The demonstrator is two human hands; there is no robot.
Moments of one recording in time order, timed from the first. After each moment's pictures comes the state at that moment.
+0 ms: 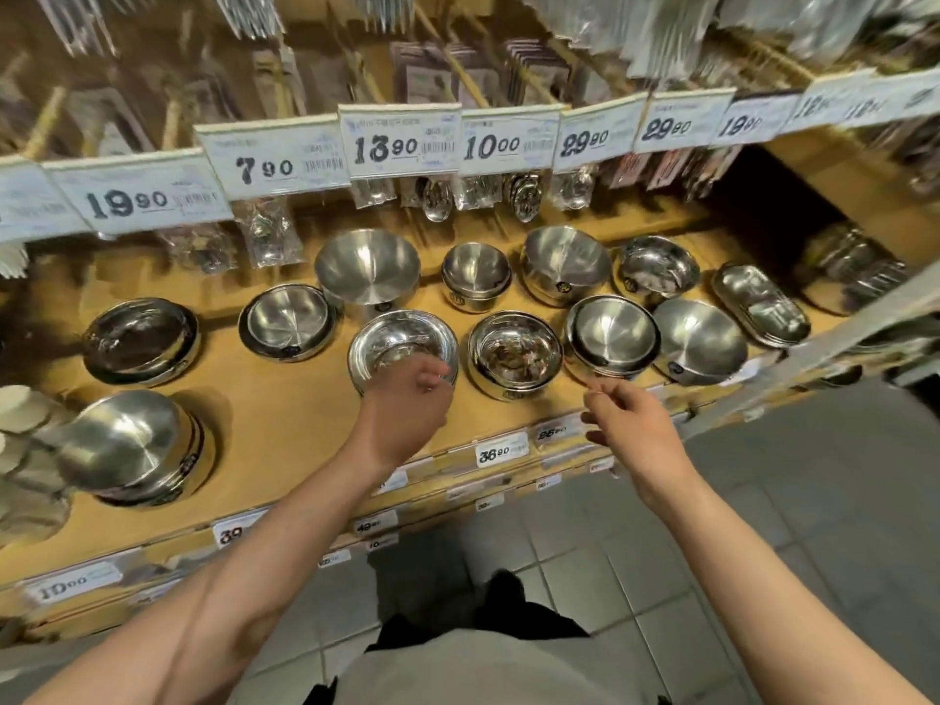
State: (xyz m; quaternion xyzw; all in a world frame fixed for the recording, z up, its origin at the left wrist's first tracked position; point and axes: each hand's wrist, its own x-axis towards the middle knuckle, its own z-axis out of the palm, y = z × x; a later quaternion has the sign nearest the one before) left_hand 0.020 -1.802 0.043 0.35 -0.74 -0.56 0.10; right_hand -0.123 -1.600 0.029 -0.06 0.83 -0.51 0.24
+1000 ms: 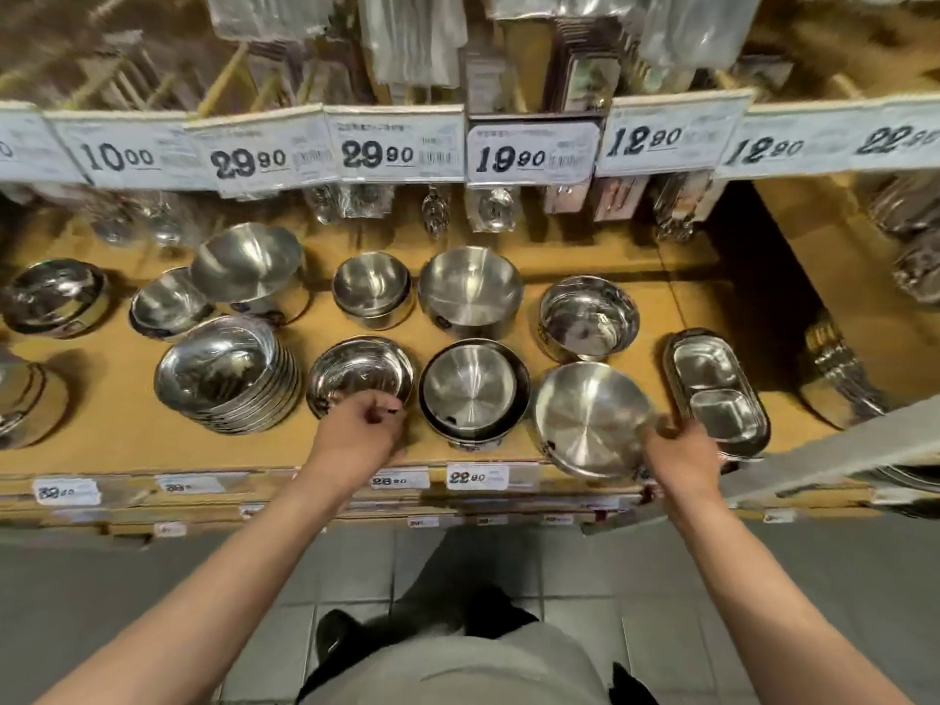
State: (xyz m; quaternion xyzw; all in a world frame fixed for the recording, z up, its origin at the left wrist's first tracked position) left_hand -0.167 -1.665 -0.001 0.56 -0.61 -0.54 0.14; right_hand -0.438 -1.468 -0.049 -0.03 0.90 -0.36 0.24
